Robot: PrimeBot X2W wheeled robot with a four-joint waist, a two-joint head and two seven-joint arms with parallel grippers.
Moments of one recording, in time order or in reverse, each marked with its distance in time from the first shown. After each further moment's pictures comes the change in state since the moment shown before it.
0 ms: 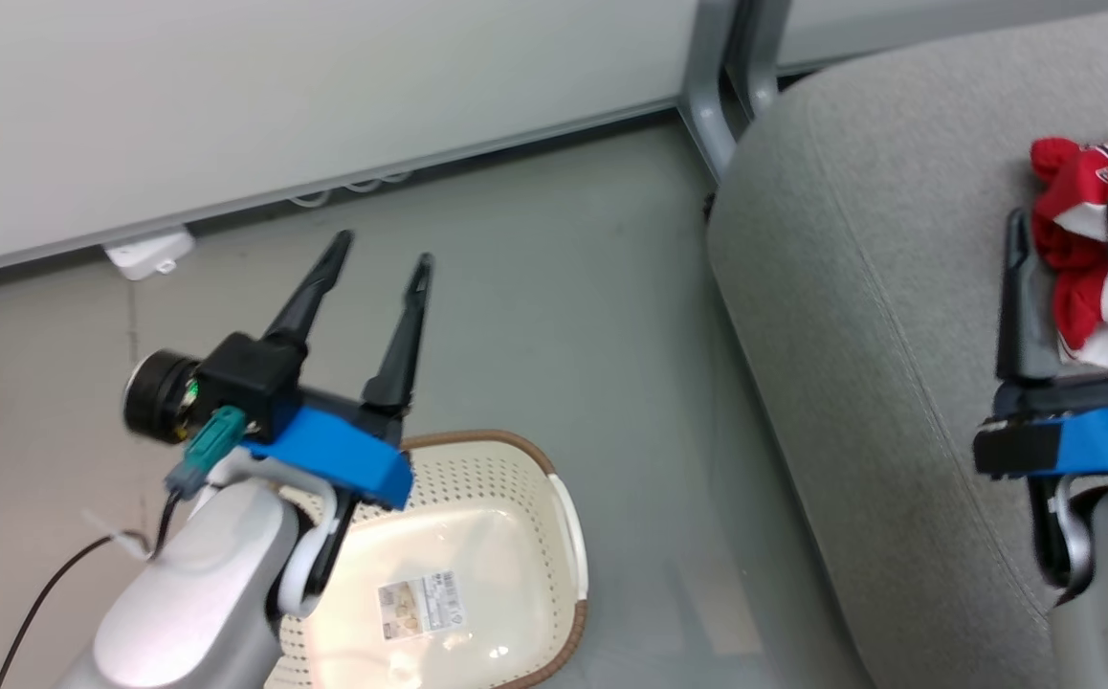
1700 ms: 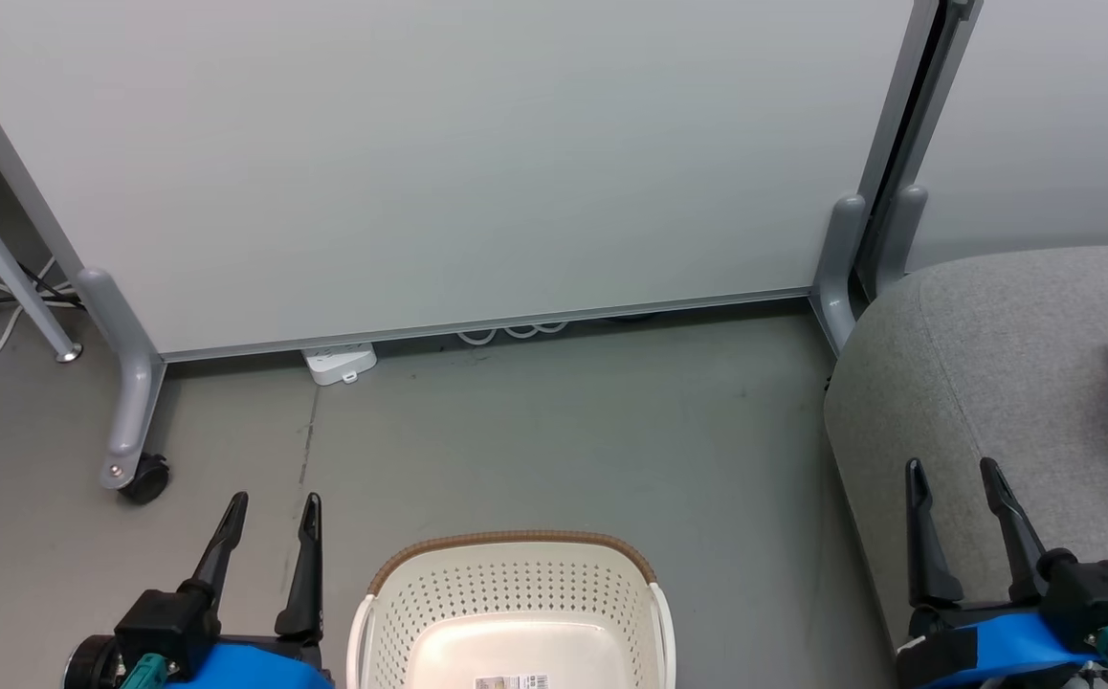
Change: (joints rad) left arm 0.543 -0.256 0.614 0.010 0.368 -0.254 0.000; right arm 0.340 0.122 0.050 0.028 0.087 0.000 0.000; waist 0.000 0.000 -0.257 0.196
